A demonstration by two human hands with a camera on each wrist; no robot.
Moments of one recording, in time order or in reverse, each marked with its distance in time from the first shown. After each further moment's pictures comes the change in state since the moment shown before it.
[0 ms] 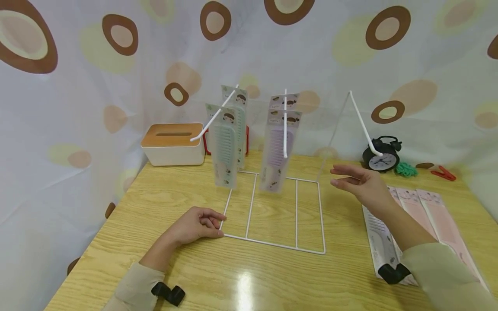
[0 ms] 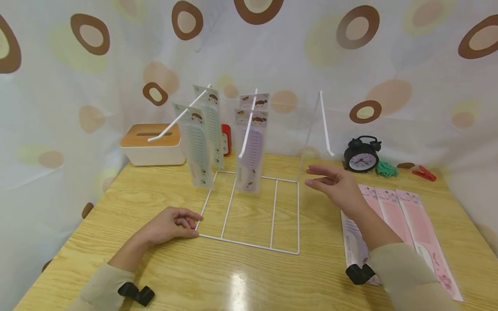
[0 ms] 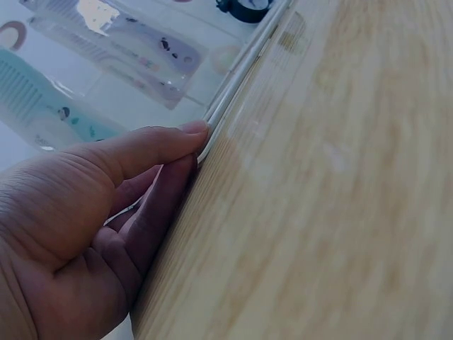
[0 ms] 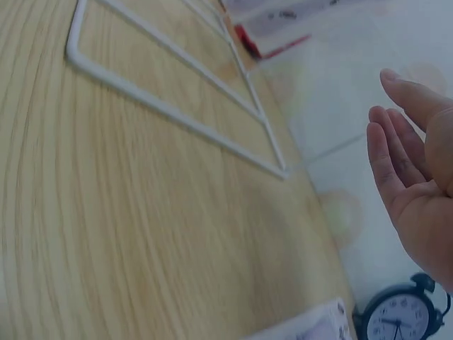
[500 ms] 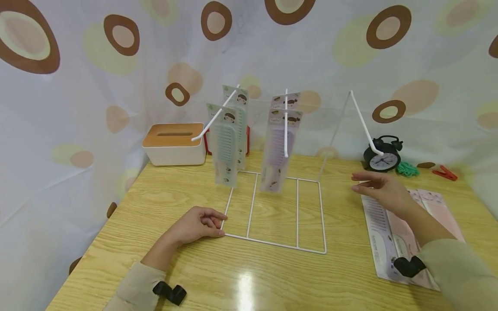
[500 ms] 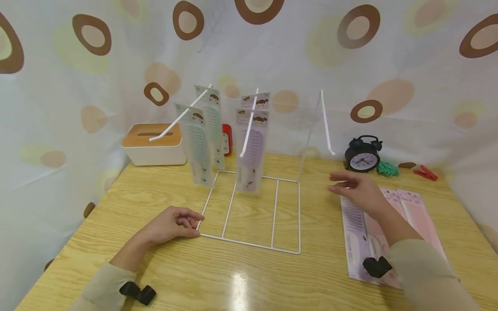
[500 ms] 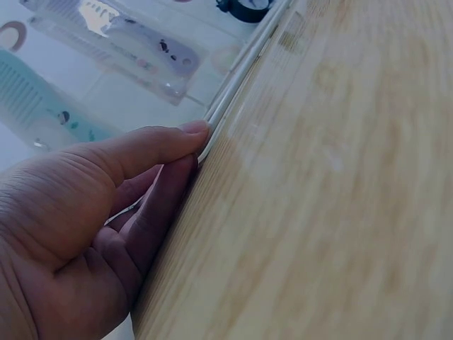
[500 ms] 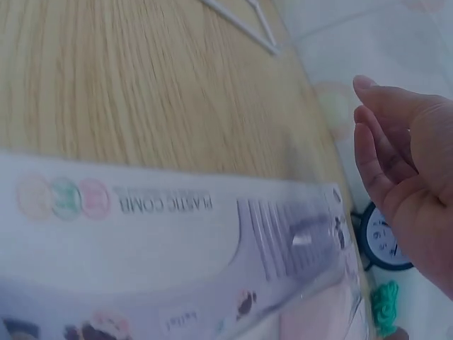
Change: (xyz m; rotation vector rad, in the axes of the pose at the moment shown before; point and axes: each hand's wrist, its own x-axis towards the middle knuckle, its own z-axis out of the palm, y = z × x) left_hand 0.001 0.001 0.001 -0.011 0.005 -0.019; right_hand 0.002 0.045 -0.048 -0.320 -0.026 0.058
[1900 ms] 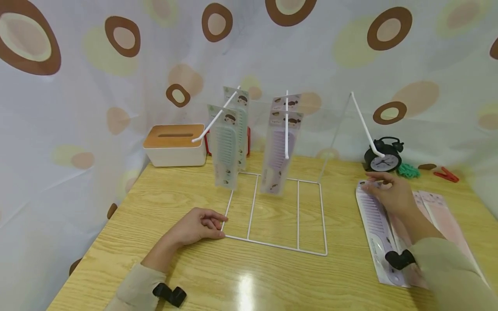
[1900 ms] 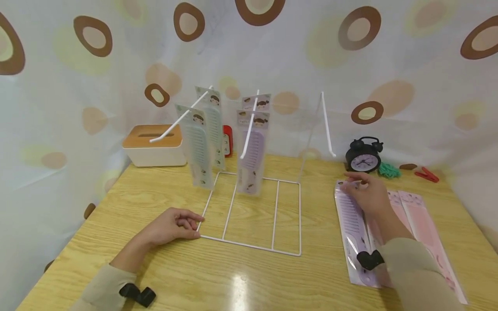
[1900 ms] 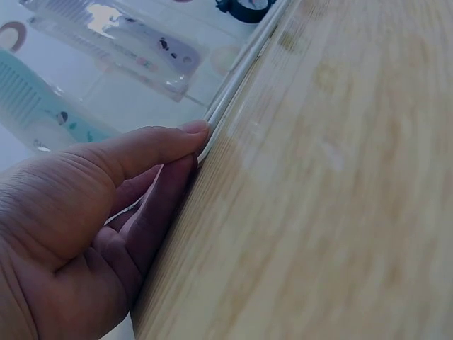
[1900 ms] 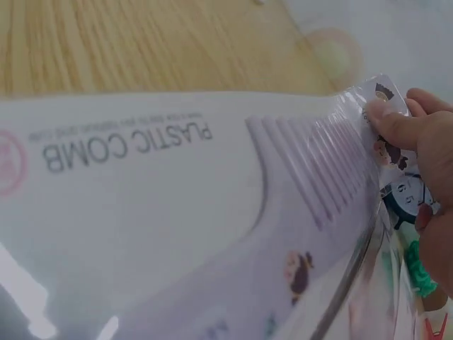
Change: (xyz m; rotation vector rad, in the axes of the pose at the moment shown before) left_hand -0.001 0.001 -0.001 0.008 -0.008 0.012; right_hand 0.012 0.040 0.005 -0.052 0.210 0.169
